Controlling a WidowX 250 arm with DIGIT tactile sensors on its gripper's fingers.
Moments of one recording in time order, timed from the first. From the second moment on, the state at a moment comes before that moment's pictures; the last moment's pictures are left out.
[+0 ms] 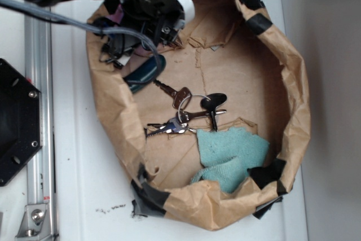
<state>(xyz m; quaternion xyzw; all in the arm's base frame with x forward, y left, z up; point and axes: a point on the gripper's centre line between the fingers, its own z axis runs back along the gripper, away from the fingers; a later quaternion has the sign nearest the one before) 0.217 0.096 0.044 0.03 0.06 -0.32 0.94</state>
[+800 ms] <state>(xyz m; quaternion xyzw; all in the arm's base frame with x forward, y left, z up) 0.229 0.088 0.019 0.05 0.10 -0.32 0.94</state>
